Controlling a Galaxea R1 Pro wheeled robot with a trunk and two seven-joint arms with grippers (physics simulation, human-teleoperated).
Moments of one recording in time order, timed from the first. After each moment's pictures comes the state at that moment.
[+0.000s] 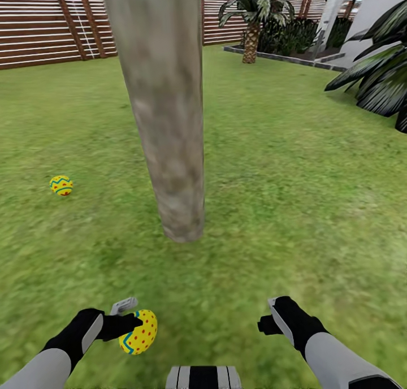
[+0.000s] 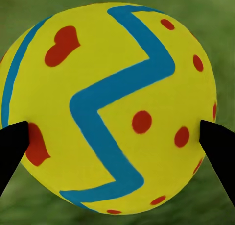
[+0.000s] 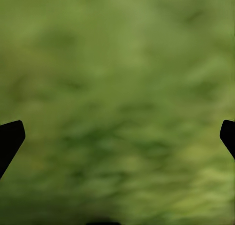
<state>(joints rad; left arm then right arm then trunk) -0.62 0.14 0.07 -0.43 0.20 0.61 -0.30 -0.69 -0.03 0.18 -0.39 -0.09 0.69 -0.07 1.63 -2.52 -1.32</state>
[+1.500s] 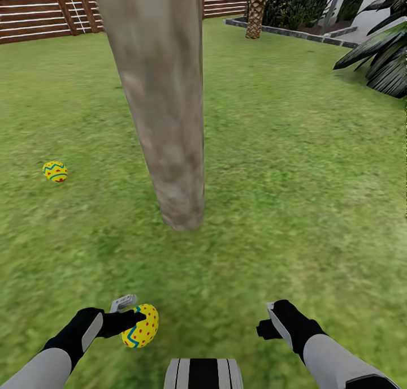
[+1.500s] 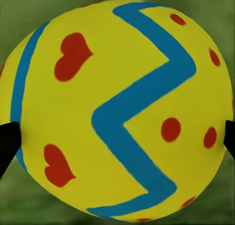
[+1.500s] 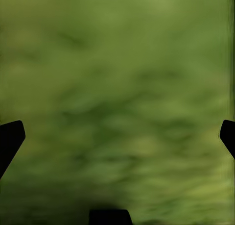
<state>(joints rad) -0.62 0.14 0.10 -0.43 0.22 0.58 -0.30 -0.69 -0.02 0.18 -0.35 -0.09 0.68 -0.07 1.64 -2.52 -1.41</state>
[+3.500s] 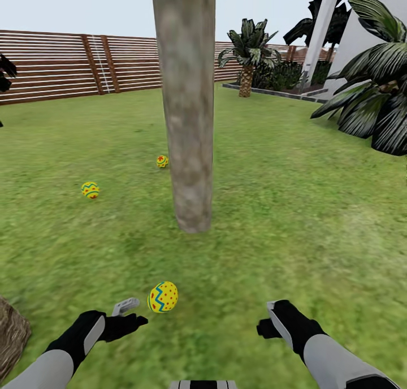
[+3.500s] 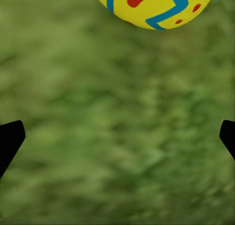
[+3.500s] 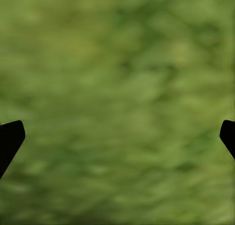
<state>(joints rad) -0.62 0.13 0.10 -0.40 0.21 0.58 -0.30 -0.69 -0.02 0.18 -0.35 -0.09 0.66 -0.07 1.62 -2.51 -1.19</state>
